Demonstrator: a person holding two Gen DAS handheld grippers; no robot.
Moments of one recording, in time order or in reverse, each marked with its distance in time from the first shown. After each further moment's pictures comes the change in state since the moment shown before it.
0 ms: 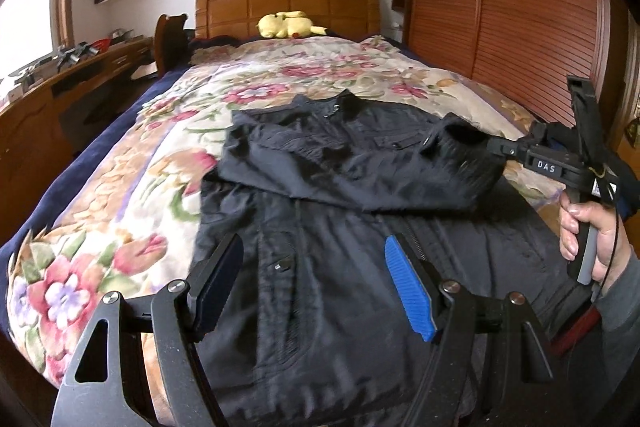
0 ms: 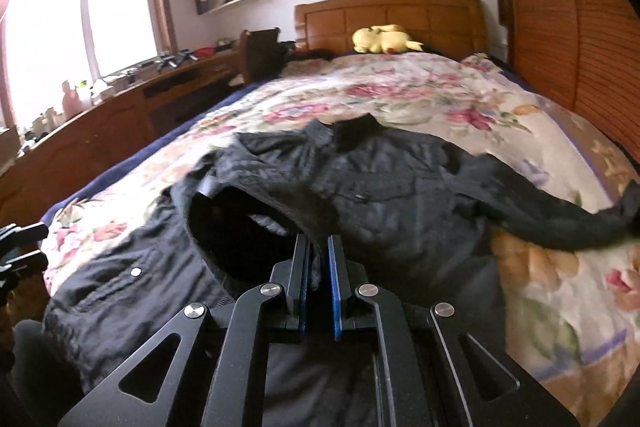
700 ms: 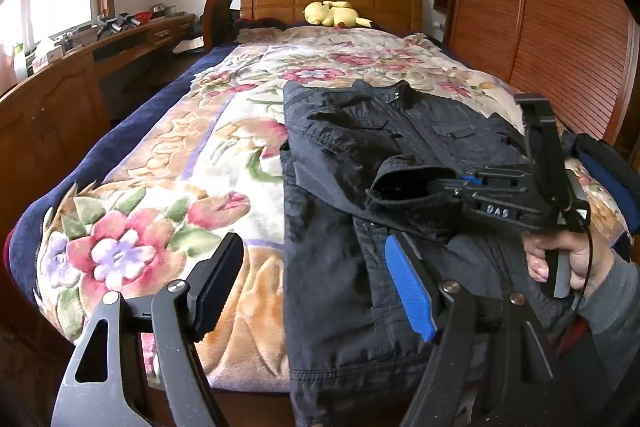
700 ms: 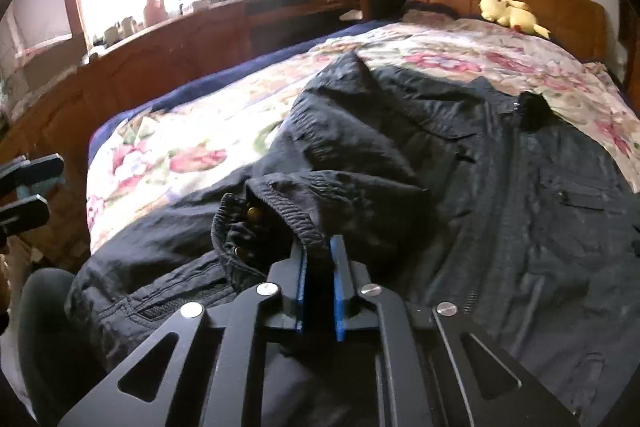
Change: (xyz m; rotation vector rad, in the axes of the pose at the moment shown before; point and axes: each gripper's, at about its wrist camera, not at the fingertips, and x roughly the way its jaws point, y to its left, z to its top) left arm -0.031 0.081 -0.033 -0.096 0.037 0.089; right arm 0.079 0.156 -0.001 -0.226 0.186 0.340
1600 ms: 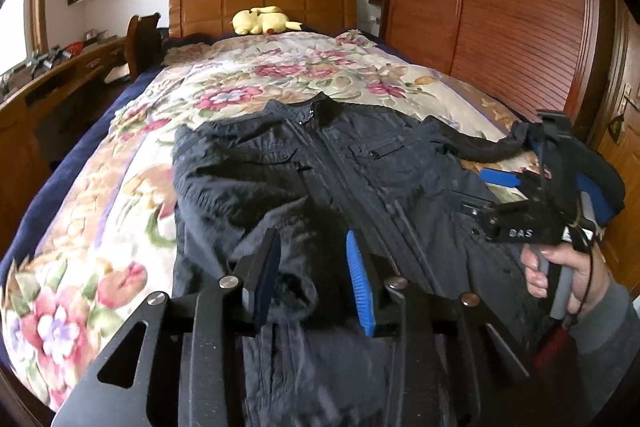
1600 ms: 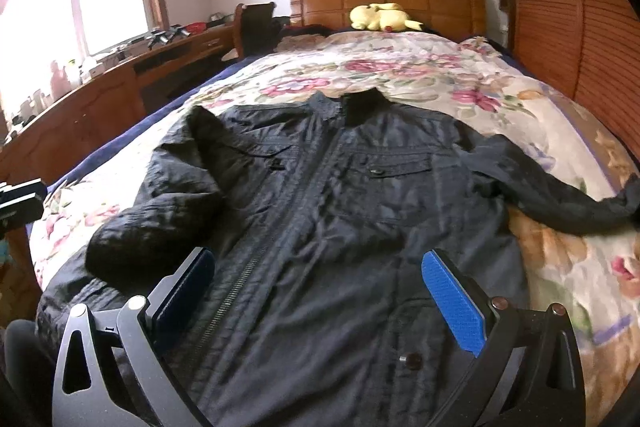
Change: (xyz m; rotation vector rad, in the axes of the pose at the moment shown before) left arm 0.025 -0.093 0.061 0.116 0.007 -0.172; right arm -0.104 -0.065 -0.033 0.218 -0.100 -0.305
